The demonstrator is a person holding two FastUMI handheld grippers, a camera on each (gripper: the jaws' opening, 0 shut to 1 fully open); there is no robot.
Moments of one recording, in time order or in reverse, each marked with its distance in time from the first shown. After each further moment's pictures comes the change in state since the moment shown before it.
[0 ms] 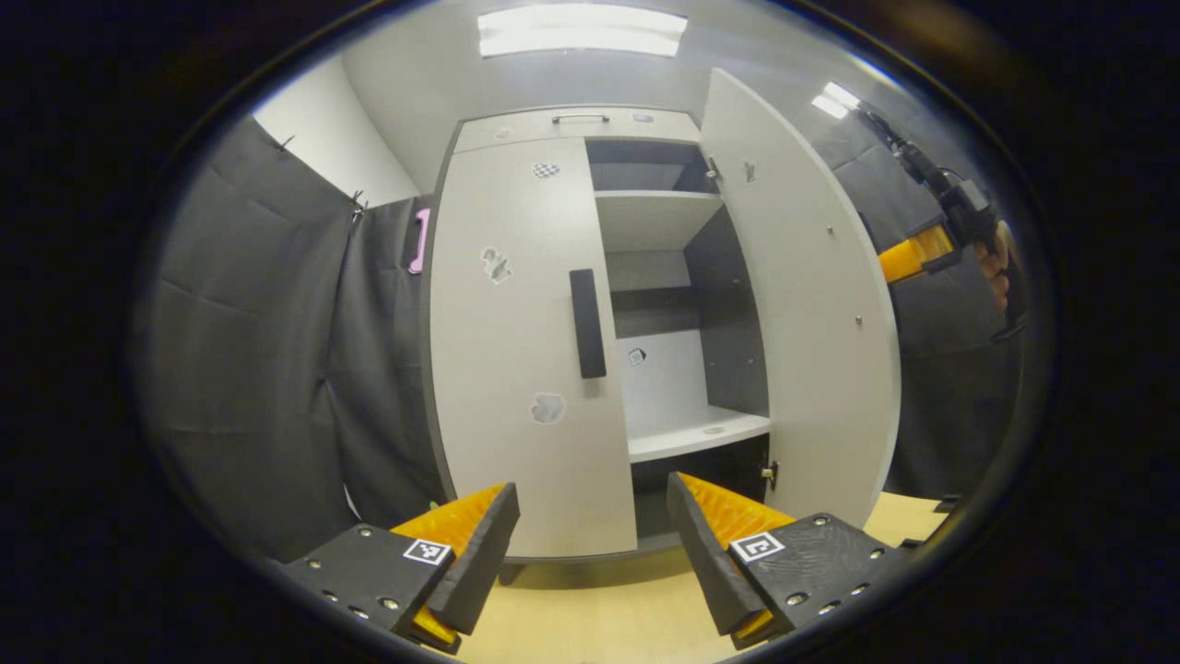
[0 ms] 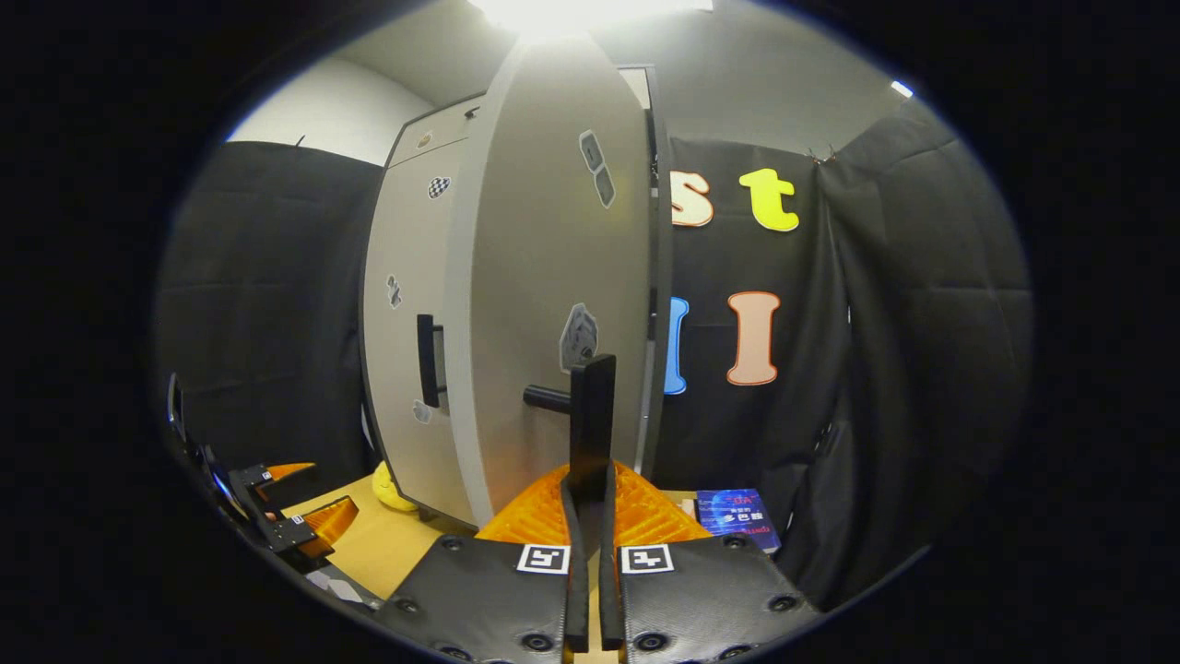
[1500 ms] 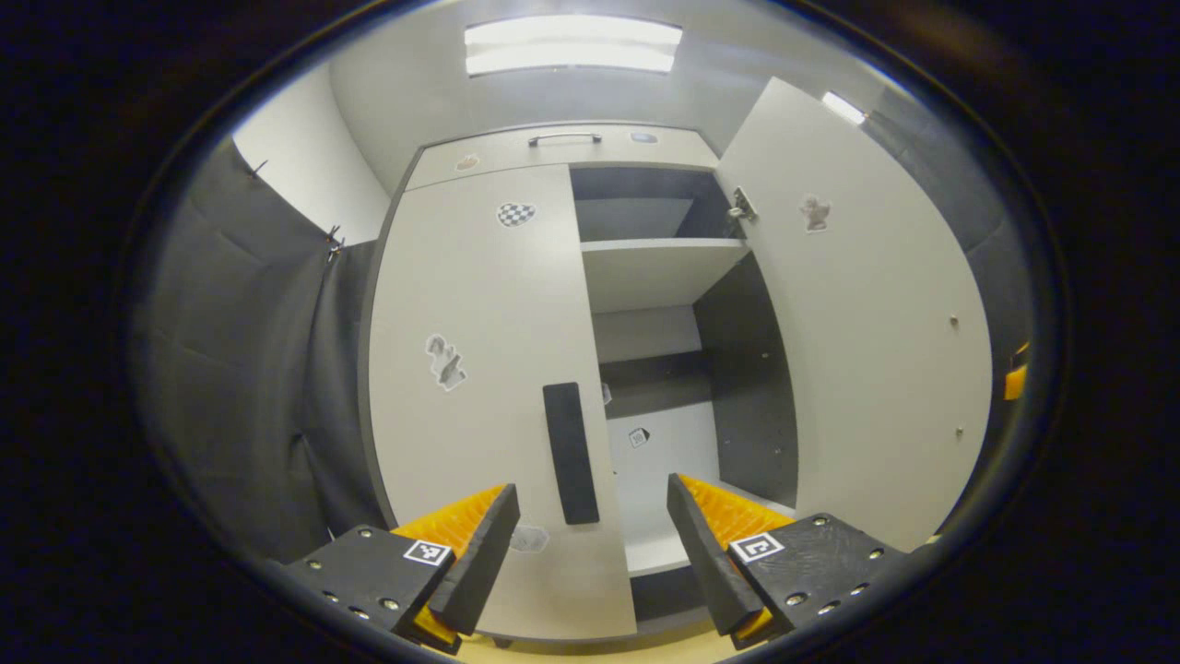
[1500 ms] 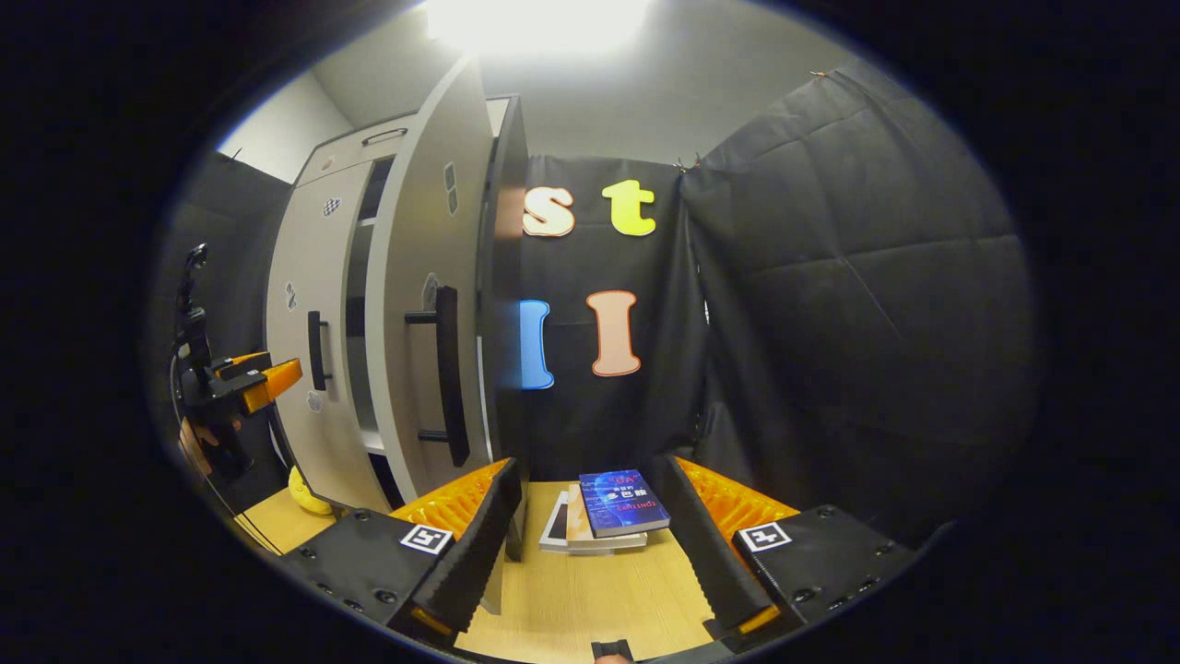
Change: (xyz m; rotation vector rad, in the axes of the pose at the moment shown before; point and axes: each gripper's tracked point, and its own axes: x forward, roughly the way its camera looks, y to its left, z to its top) left arm 0.137 0.009 0.117 -0.003 -0.110 0.011; right arm -0.109 -0.105 -0.070 0.135 -0.064 -0.353
